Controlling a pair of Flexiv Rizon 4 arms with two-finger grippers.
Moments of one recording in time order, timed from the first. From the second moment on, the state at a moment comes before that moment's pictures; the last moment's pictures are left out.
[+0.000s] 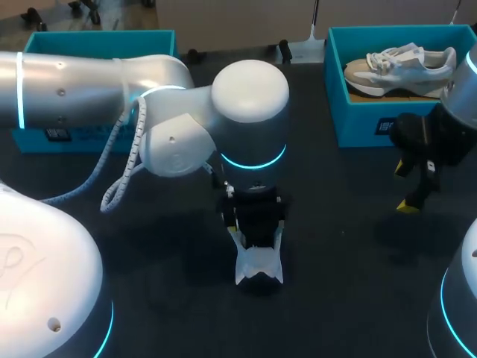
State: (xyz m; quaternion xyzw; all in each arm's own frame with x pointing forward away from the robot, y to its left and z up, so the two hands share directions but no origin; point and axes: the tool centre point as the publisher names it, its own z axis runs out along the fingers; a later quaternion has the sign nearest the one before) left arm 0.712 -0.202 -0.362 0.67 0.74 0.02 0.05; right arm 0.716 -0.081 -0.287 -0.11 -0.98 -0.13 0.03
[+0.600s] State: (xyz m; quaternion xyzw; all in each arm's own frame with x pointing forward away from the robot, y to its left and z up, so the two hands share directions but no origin) left arm 0.728 -0.200 -0.341 0.66 0.75 0.02 0.07; right arm 0.716 -0.081 -0.287 -0.11 -0.98 -0.13 0.03
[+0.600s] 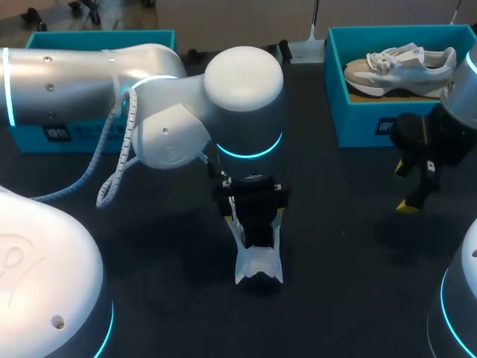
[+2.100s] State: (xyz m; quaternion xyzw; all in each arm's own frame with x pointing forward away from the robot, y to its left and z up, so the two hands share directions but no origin) left arm 0.811 -0.192 -0.282 0.70 0.70 -0.04 0.08; right arm 0.716 -0.081 -0.287 -0.11 -0.98 -0.13 0.03
